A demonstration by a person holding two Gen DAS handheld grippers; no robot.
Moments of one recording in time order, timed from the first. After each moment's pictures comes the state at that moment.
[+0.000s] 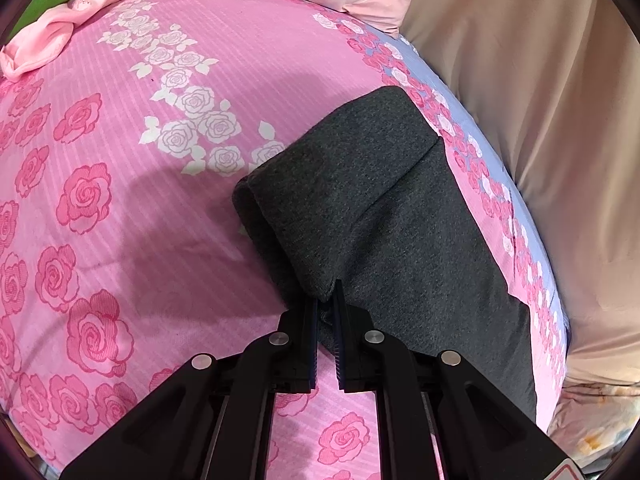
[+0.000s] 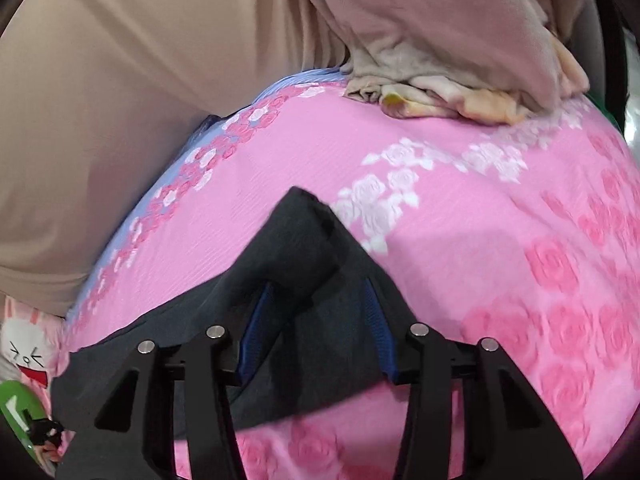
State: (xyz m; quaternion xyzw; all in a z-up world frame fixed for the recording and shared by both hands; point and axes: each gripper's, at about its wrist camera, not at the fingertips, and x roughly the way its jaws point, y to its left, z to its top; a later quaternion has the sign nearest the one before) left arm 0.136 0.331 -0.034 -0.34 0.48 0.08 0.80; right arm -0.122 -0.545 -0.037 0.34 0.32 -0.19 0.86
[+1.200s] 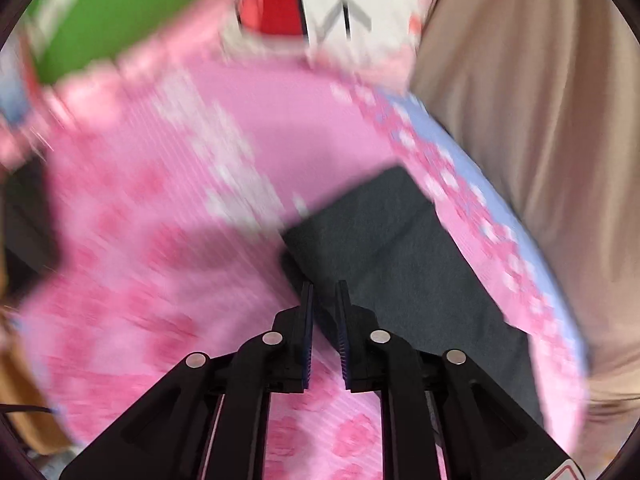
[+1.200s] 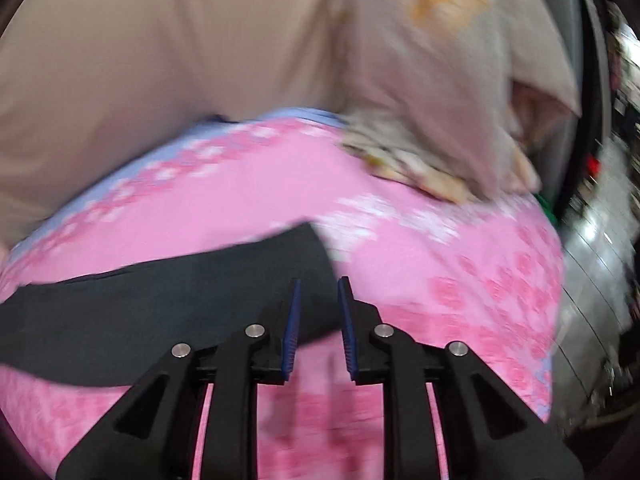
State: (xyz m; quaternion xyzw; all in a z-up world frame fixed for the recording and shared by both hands) left arm 0.104 0.331 0.031 -0.27 0.41 0.18 0.86; right arm -0.154 -0.446 0.044 0.15 0.33 -0.20 0.91
